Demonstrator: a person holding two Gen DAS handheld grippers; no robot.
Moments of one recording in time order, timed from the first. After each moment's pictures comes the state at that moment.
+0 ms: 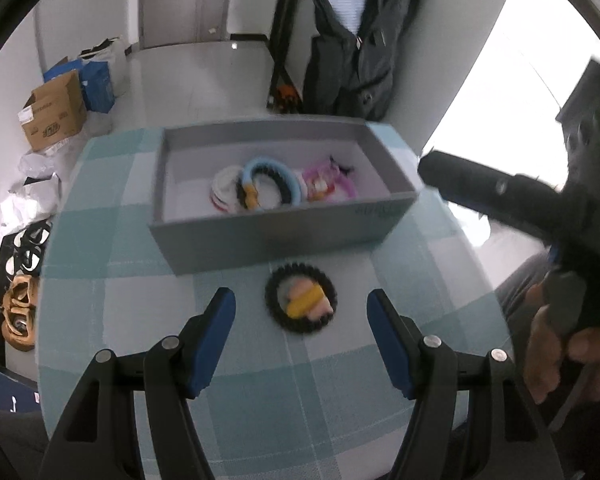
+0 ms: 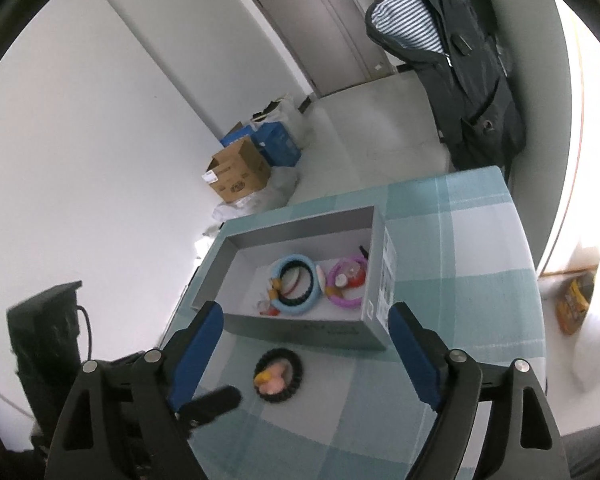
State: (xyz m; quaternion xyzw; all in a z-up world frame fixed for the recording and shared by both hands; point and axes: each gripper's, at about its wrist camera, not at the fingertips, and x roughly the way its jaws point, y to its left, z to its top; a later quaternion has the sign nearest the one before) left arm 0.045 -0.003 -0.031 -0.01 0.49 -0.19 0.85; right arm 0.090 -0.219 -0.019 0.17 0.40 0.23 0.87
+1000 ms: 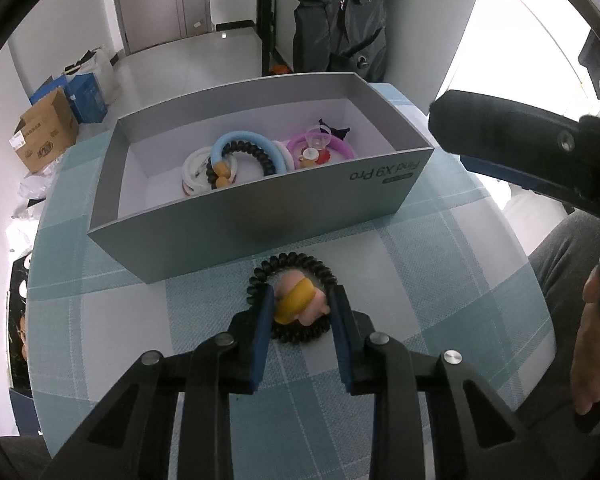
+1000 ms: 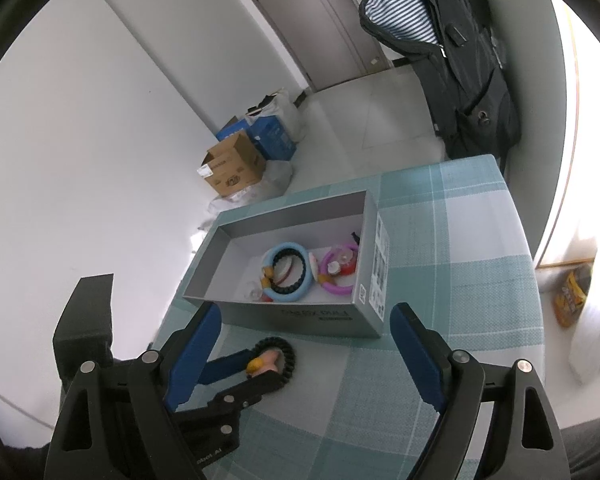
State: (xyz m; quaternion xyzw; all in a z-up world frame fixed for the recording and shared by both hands) left arm 0.050 -0.027 -0.049 0.05 0.50 -0.18 0.84; right arm 0.089 -0.221 -0.025 0.17 0.41 0.23 0.87
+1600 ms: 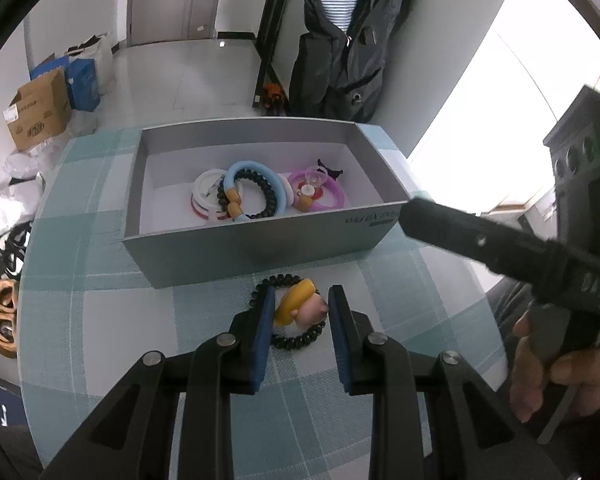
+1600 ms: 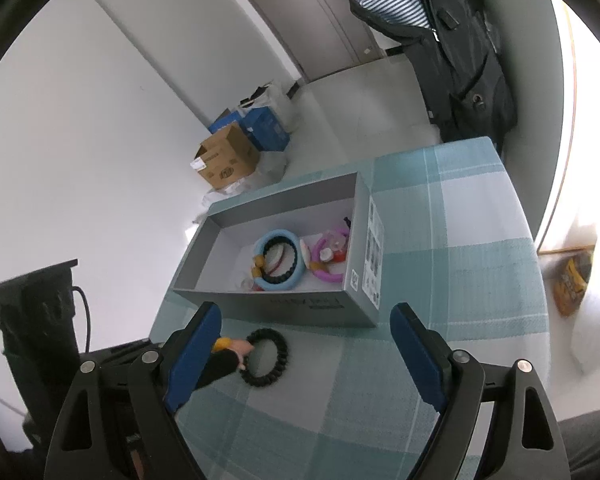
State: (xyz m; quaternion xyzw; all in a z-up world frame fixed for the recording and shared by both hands) left arm 0.051 -0.005 -0.028 -0.04 0.48 -0.21 0.85; right arm 0.089 -0.218 -0.036 0.17 0.43 0.22 0.86
